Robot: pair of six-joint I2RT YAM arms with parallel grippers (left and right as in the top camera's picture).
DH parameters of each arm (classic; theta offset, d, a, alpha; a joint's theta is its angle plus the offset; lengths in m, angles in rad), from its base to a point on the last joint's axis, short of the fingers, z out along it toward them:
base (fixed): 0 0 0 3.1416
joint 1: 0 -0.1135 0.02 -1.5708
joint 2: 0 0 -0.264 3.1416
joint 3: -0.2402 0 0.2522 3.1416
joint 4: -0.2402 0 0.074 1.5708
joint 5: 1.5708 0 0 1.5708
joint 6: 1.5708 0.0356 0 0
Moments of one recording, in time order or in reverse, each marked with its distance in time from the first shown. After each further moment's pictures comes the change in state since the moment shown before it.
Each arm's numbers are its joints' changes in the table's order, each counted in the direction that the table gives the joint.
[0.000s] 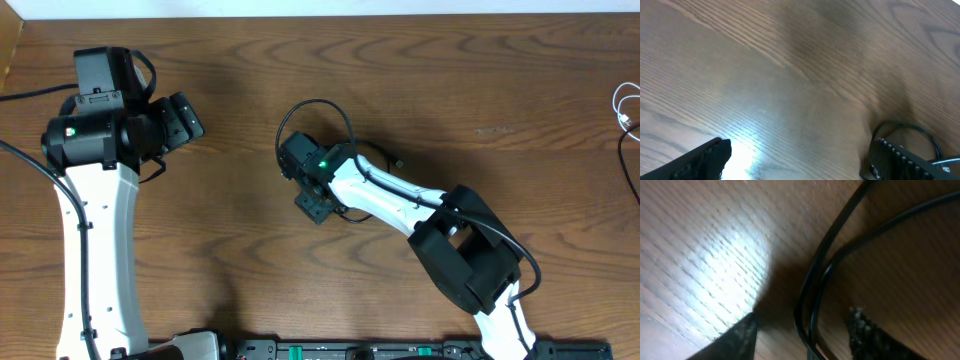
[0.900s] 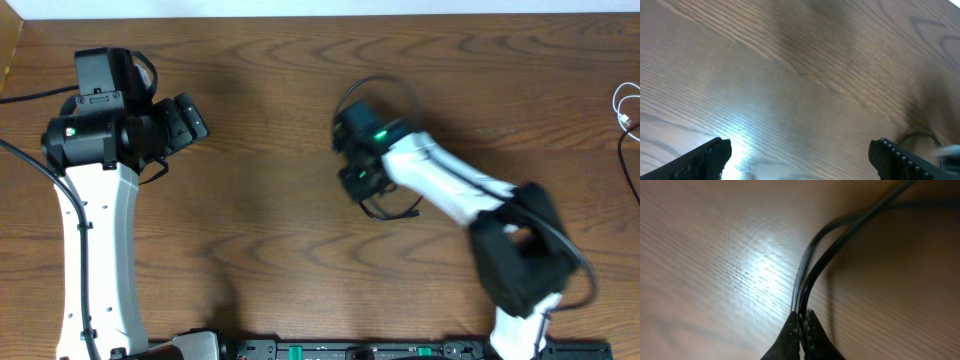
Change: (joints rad) left arm 0.000 0.000 0.000 -0.011 0.072 0.000; right arm 0.257 0.185 0.096 -0.072 -0.156 0.082
